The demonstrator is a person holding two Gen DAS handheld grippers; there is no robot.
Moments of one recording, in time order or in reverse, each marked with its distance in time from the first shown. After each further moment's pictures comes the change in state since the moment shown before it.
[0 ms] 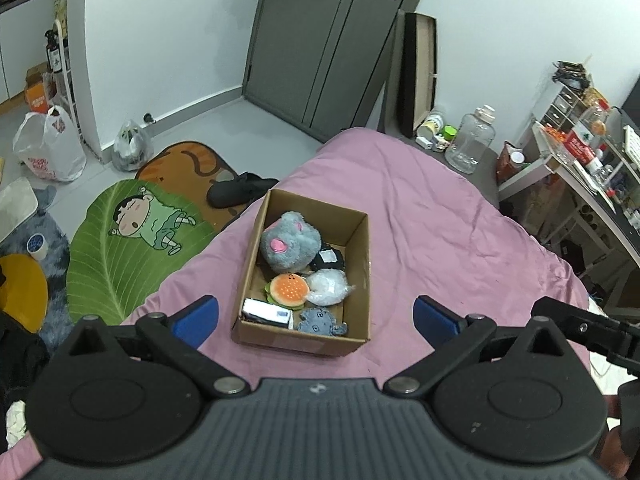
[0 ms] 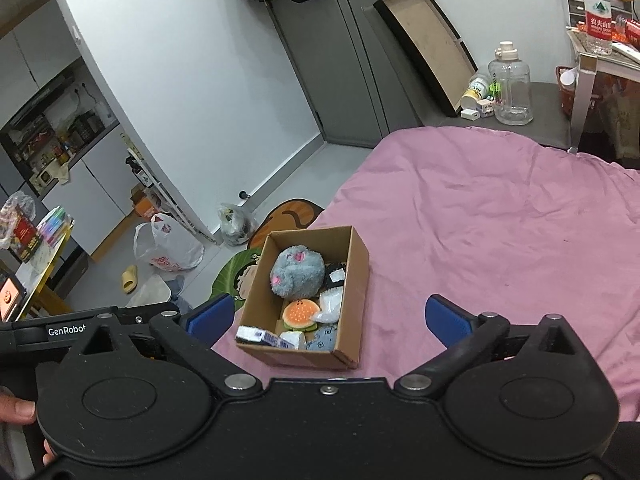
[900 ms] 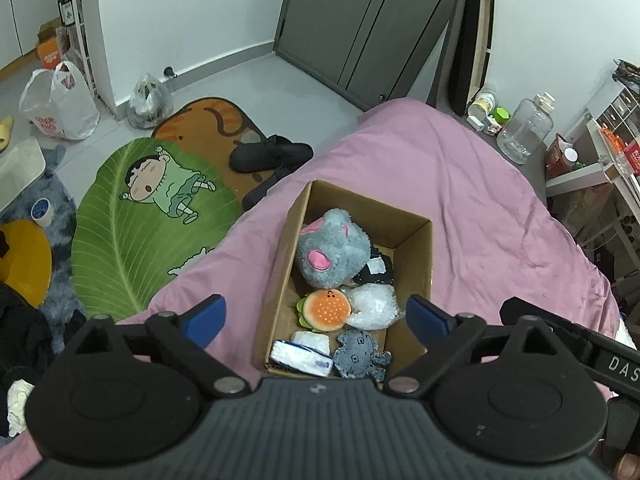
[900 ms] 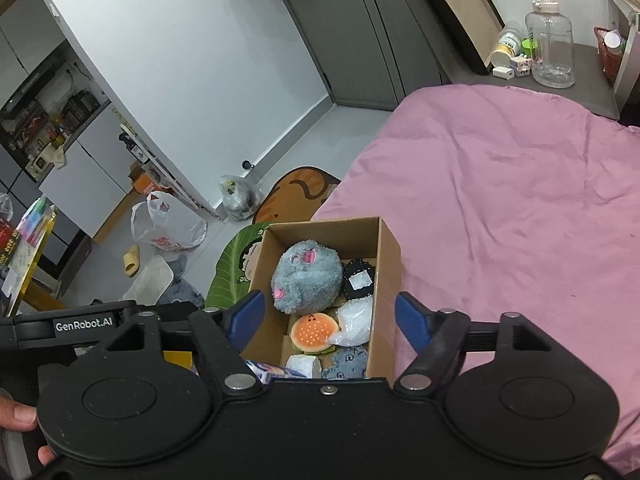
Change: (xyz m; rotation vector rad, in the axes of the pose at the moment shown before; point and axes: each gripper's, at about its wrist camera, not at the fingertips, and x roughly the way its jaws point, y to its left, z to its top) left arm 0.093 0.038 0.048 -0.086 0.141 0.070; right arm 0.114 0.007 0.028 0.022 0.127 0.037
